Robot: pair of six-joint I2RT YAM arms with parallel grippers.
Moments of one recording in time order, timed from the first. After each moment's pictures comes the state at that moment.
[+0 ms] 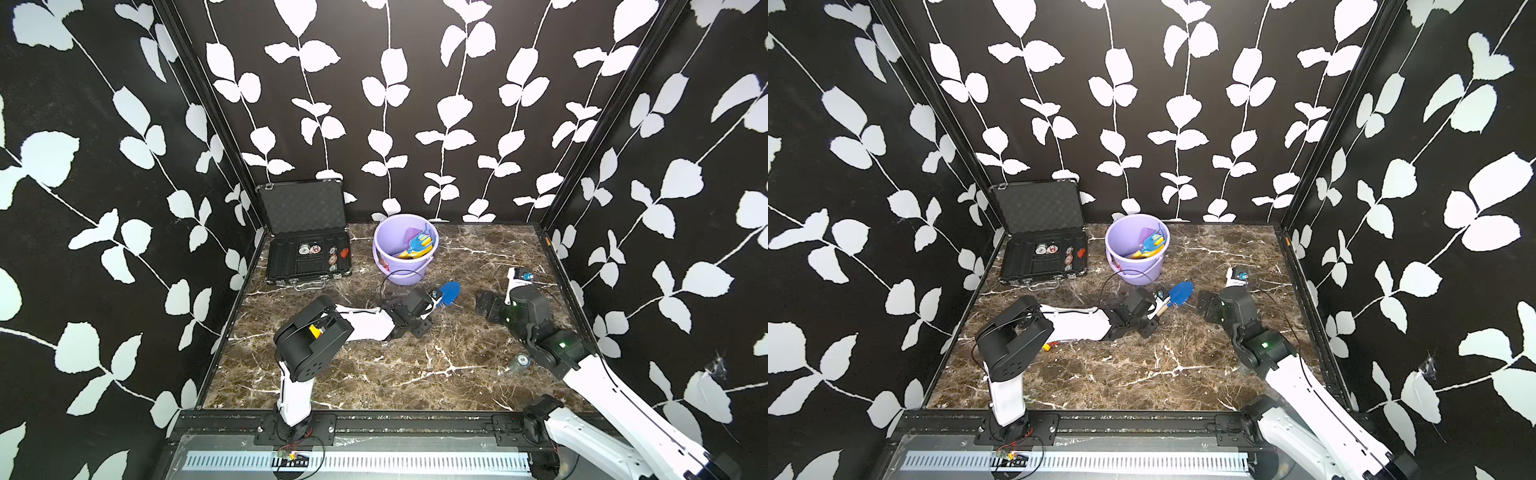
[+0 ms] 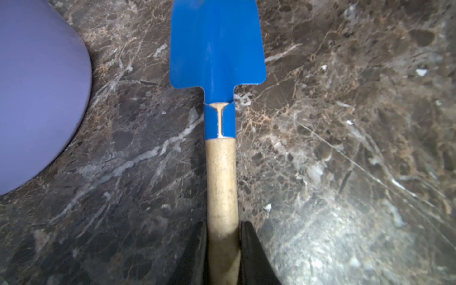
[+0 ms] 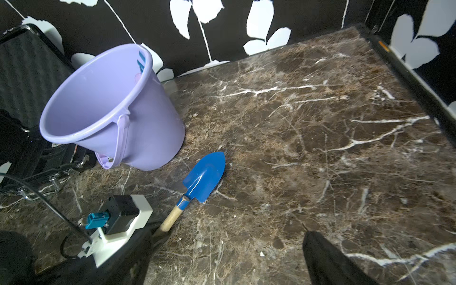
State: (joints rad) left arm -0.93 1.89 1.01 0.05 -0.09 0.02; right arm 0.51 0.85 0.72 -0.45 0.24 0.51
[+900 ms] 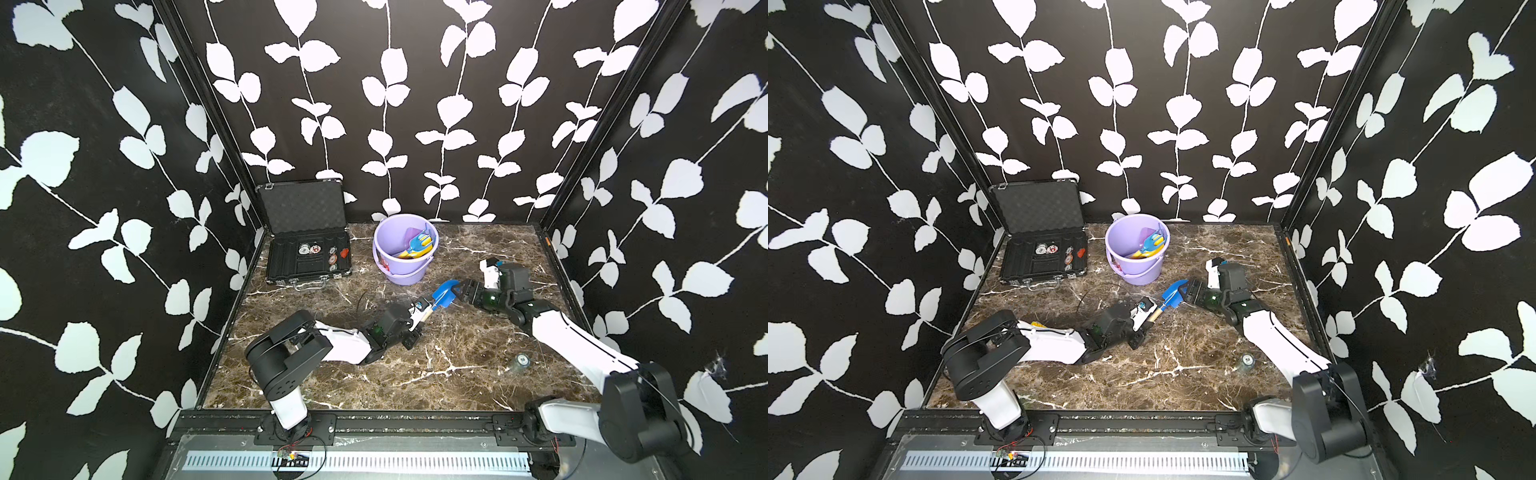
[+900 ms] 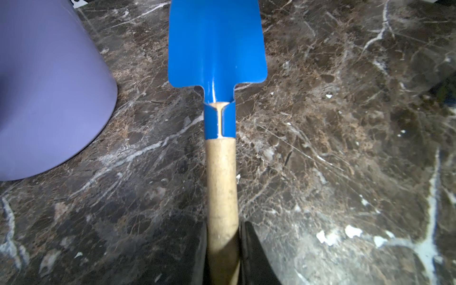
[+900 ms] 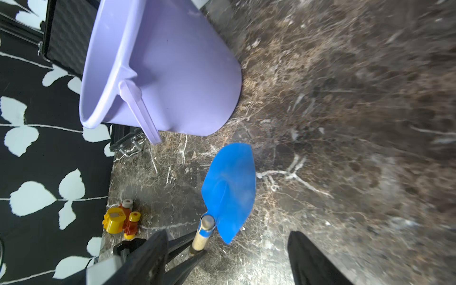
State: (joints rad) left arm -0.94 1.69 0.65 0.48 -0.02 0.02; right arm 0.28 1.30 0.75 -0.15 -0.46 0.60
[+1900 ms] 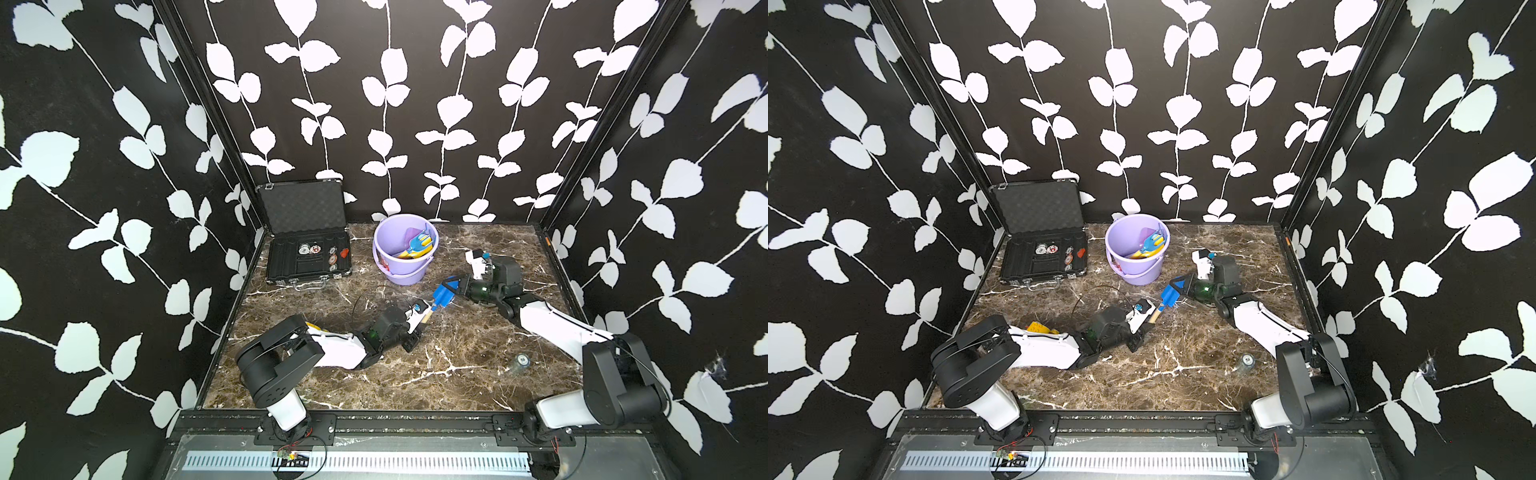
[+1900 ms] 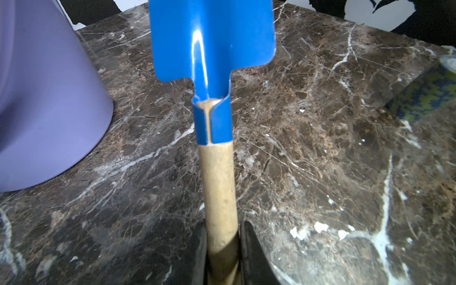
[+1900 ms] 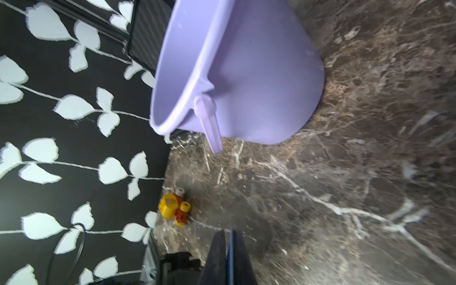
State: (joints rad) left arm -0.95 1.64 0.60 0.54 0.02 0.01; right arm 0.29 1.44 0.77 0.13 -0.68 0.69
